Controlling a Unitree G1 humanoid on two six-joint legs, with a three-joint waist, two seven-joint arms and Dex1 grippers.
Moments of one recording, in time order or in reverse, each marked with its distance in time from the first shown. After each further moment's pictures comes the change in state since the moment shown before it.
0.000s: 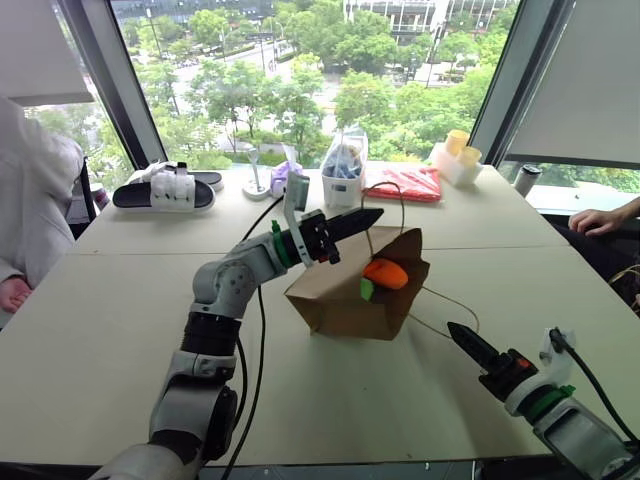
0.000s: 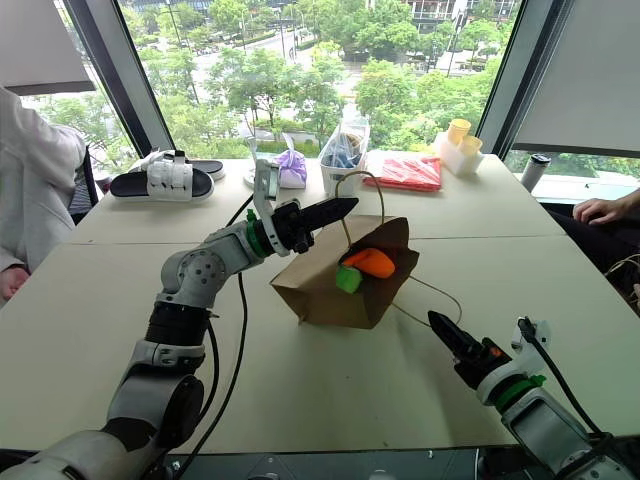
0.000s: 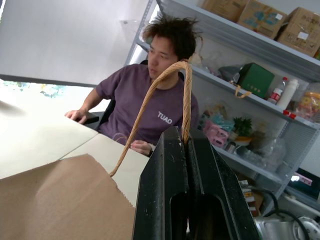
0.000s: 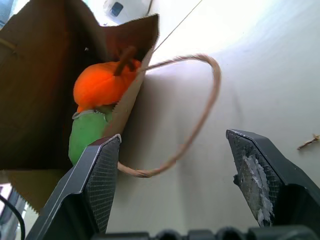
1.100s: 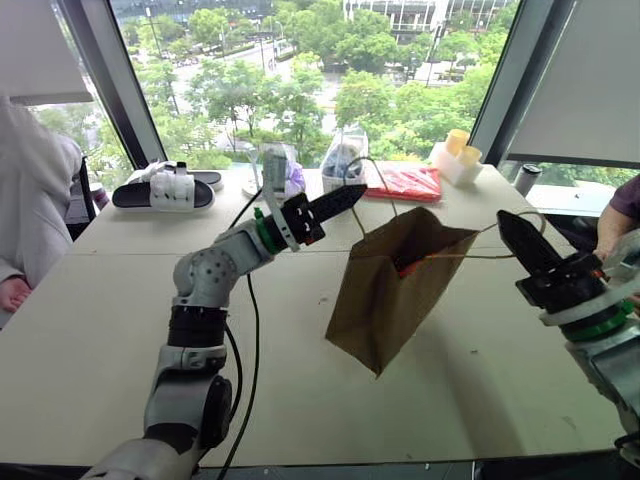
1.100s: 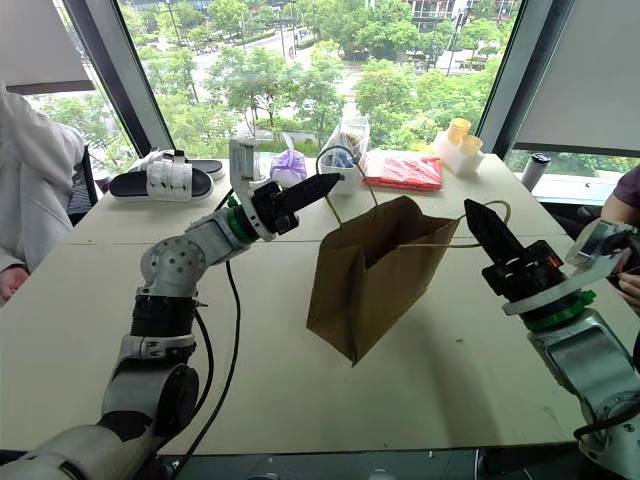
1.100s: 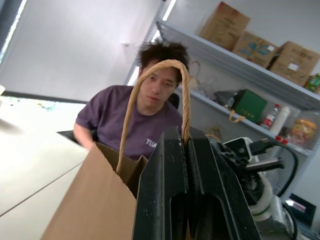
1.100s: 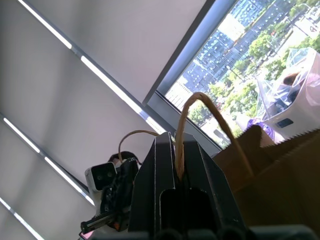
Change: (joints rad) left arm -0.018 0.028 0.098 0.003 -0.092 0.083 0.106; right arm -0.247 -0.214 -0.030 -0.134 0.490 -0.207 -0.020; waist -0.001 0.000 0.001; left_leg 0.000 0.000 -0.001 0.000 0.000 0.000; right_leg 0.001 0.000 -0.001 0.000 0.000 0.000
